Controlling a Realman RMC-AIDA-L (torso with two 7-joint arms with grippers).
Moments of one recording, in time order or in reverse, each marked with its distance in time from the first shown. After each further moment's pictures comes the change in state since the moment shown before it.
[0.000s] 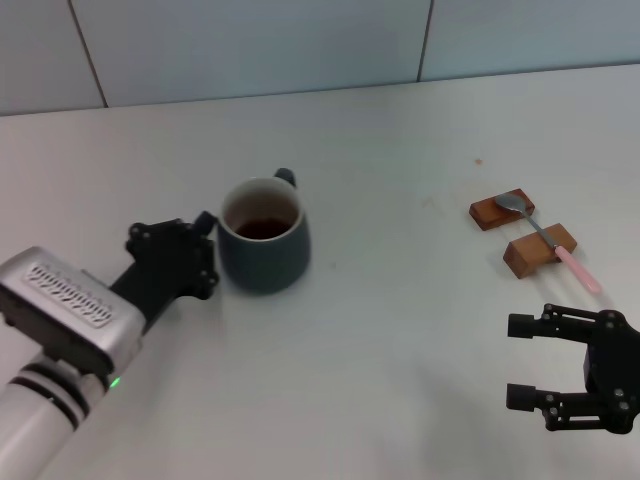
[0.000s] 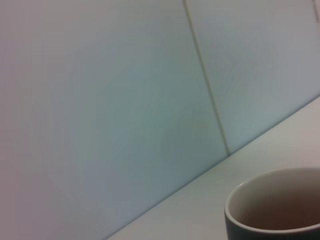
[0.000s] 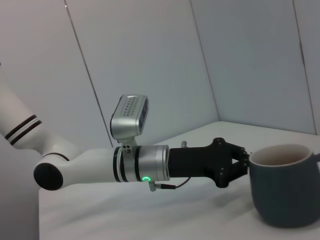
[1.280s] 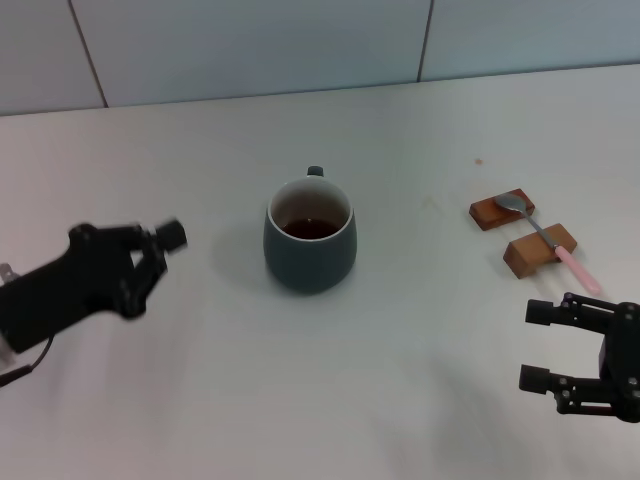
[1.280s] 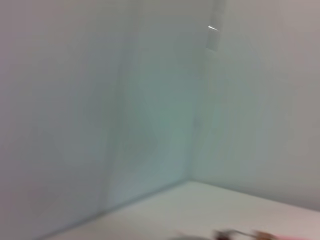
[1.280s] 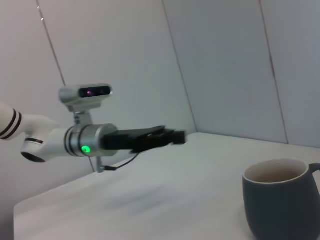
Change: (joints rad) left arm 0.037 0.021 0.265 0.616 0.328 0.578 -1.130; right arm -0.024 0.003 0.076 0.000 0.001 0.001 -0.001
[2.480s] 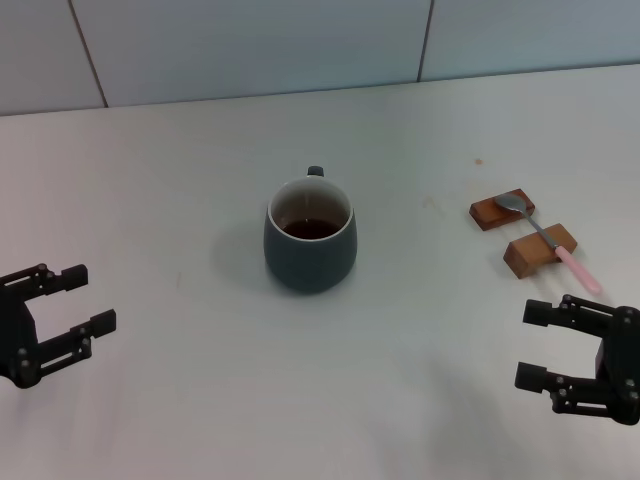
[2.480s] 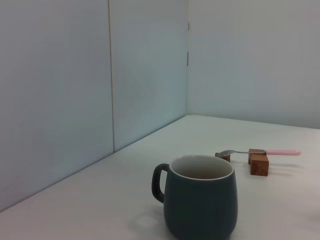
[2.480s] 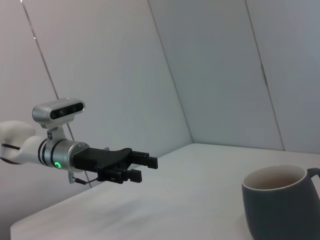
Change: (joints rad) left arm 0.140 0.061 0.165 0.246 -0.007 0.087 -0.058; right arm -0.012 0.017 0.030 0.015 0.001 -0.005 0.010
